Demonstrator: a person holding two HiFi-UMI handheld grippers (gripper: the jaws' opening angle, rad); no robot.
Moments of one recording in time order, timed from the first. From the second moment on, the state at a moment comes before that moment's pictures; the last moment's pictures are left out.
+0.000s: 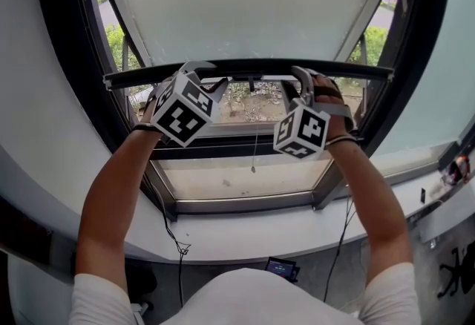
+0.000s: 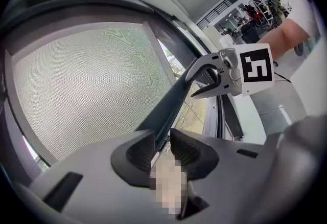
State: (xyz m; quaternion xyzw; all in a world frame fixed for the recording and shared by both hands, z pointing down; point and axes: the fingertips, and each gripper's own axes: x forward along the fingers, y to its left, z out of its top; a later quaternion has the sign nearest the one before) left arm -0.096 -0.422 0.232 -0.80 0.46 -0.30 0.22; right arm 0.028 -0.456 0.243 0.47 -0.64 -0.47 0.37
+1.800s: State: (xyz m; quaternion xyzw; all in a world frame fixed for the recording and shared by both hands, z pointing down) left arm -0.098 -0.423 0.122 -0.78 0.48 -0.29 0.27; right arm -0.011 -0.411 0.352 0.41 -0.83 -0.23 0.28
